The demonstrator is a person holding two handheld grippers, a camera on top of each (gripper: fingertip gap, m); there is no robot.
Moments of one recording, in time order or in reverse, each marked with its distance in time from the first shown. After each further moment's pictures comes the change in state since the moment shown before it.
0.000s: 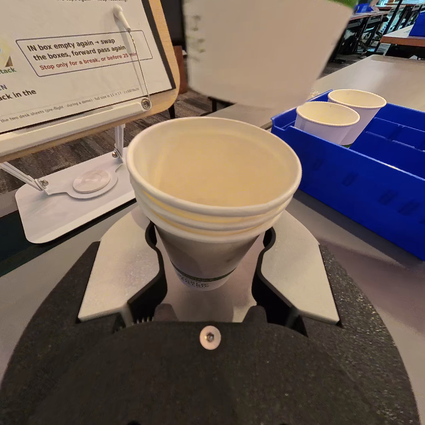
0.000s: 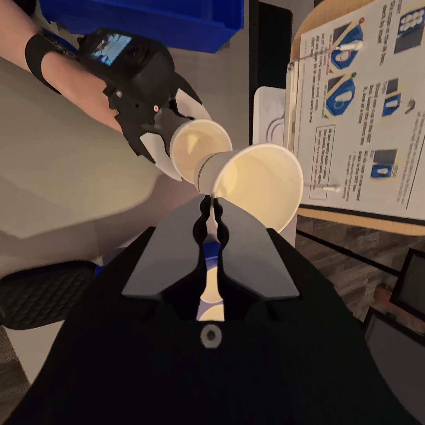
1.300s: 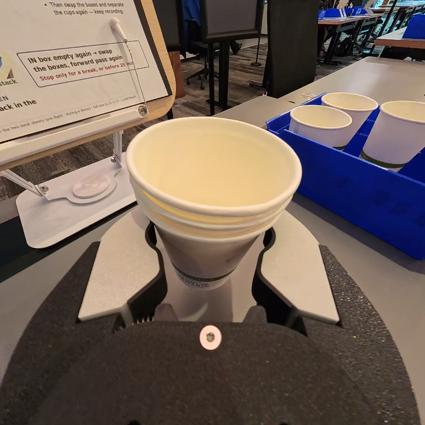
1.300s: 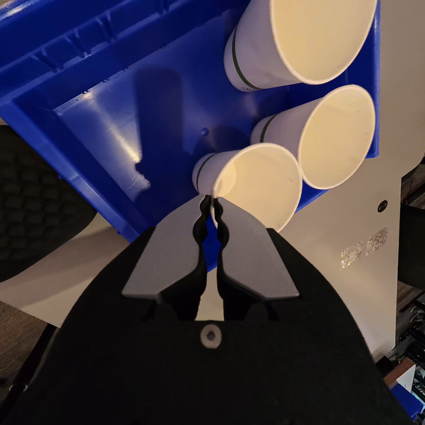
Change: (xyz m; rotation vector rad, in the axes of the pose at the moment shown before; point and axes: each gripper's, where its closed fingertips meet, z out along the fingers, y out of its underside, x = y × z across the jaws) left arm 0.005 -0.005 -0.003 0.010 0.009 0.014; right arm -0.112 0.336 0.040 -0.318 0.076 0.439
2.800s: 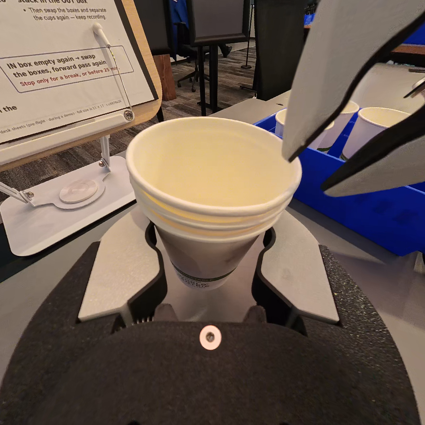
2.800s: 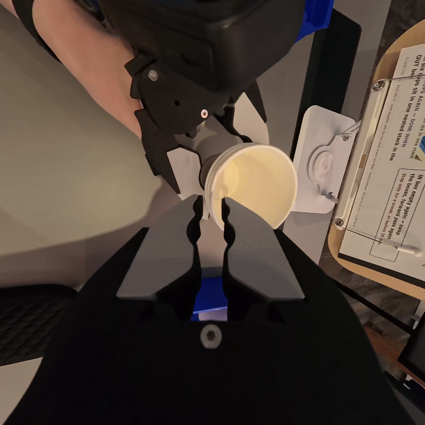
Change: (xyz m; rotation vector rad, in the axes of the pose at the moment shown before) left arm 0.013 -0.004 -0.001 0.009 0.039 0.004; right arm -0.094 -0.320 -0.053 0.347 -0.117 -0.602
